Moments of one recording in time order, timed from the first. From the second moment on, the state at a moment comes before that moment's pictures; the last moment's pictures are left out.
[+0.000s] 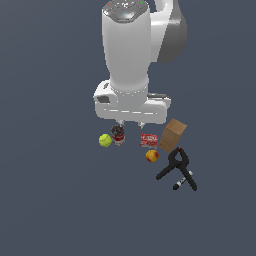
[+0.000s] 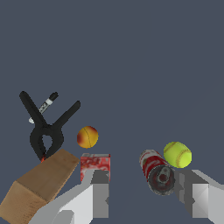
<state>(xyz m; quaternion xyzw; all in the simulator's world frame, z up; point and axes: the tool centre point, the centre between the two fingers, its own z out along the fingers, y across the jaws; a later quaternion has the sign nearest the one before) 0.031 0.011 0.280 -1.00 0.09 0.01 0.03</state>
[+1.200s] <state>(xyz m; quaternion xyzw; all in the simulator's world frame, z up) 0.107 0.115 0.092 -0.92 0.36 0.11 0.09</state>
